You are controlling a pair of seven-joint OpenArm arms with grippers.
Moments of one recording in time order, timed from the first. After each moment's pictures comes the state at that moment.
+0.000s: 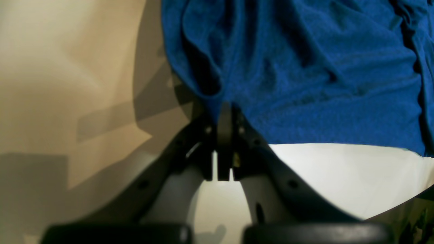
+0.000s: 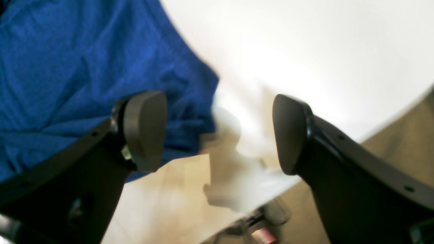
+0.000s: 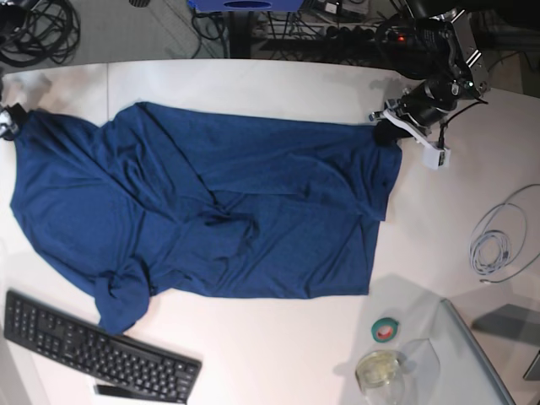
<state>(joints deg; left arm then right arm) 10.9 -3.3 -34.0 74.5 -23.0 -40.8 43.7 -12.0 6.4 53.6 75.3 26.8 16.5 -43.0</state>
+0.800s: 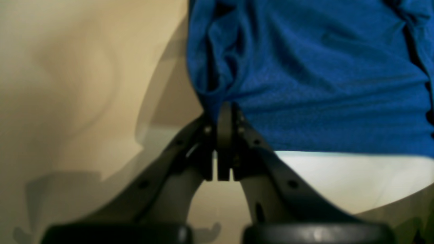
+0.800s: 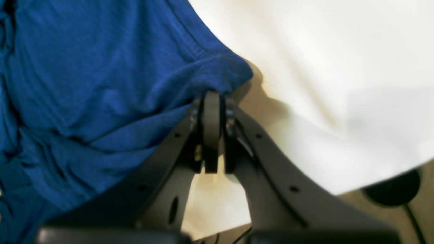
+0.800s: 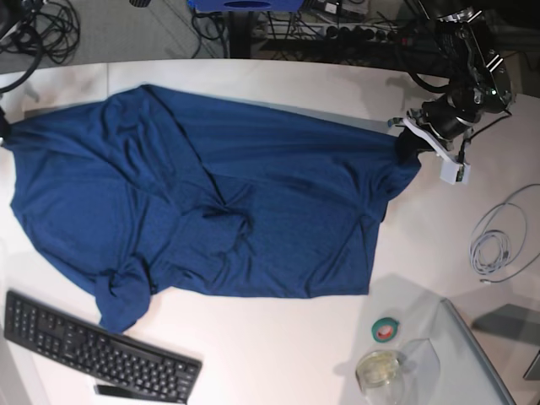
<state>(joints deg) 11.7 -5.8 -34.3 85.6 -23.7 -41.0 51.0 -5.9 14.3 57.1 69.2 30.4 23.4 -57.1</state>
